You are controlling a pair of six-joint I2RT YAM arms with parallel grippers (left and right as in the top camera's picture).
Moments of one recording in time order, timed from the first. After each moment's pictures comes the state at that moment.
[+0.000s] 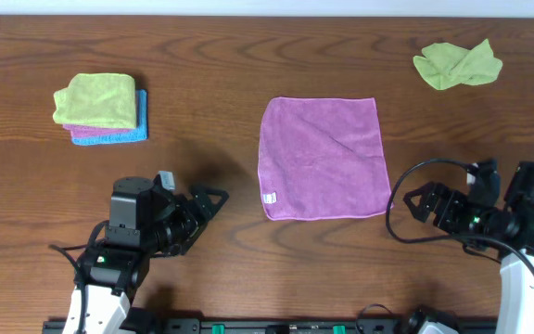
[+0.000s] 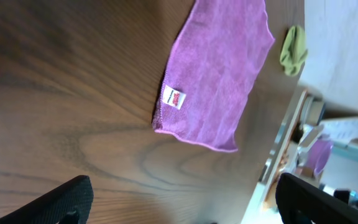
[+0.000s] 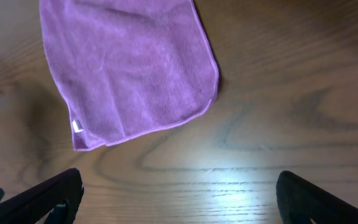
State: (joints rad) left arm -0.17 0.84 0.49 -0.49 0.57 -1.07; right arm -0.42 1.04 0.89 -1.11 -0.48 0.09
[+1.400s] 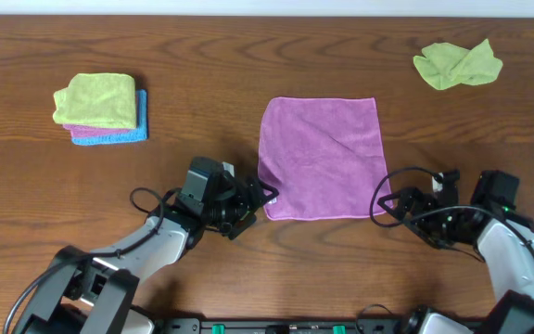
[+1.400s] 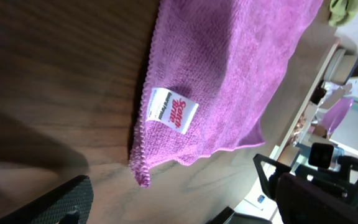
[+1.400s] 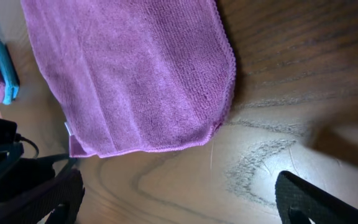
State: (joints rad) left arm -0.45 1.52 0.49 0.18 0.61 -1.21; right arm -0.42 1.34 0.60 -0.67 -0.69 0.10
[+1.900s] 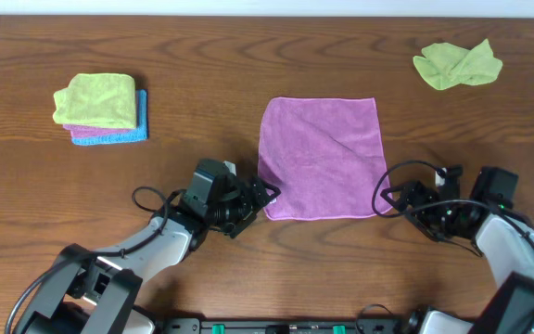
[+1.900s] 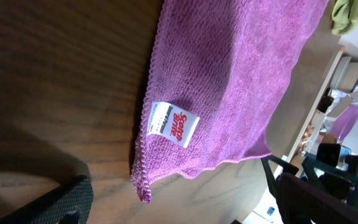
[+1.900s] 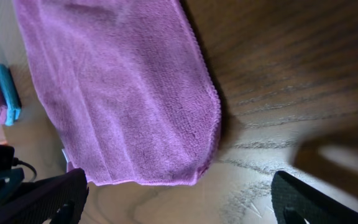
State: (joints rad) left arm -0.48 1.52 0.49 0.20 0.53 -1.22; right arm -0.42 1.42 0.59 -0.52 -0.69 0.17
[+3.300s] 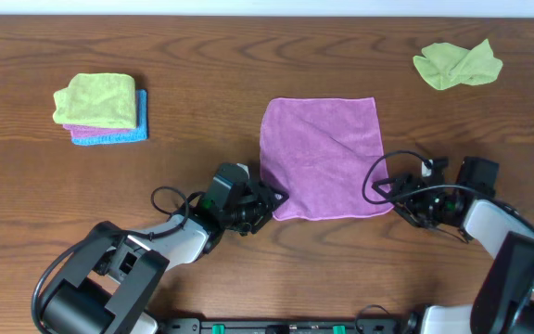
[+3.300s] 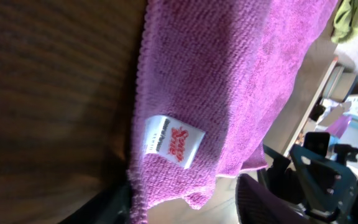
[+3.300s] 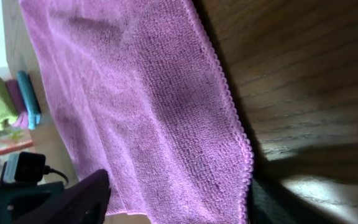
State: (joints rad) left arm -0.58 1.65 0.50 0.38 0.46 -1.37; right arm -0.34 1.59 0.60 -0.32 -0.75 0.30
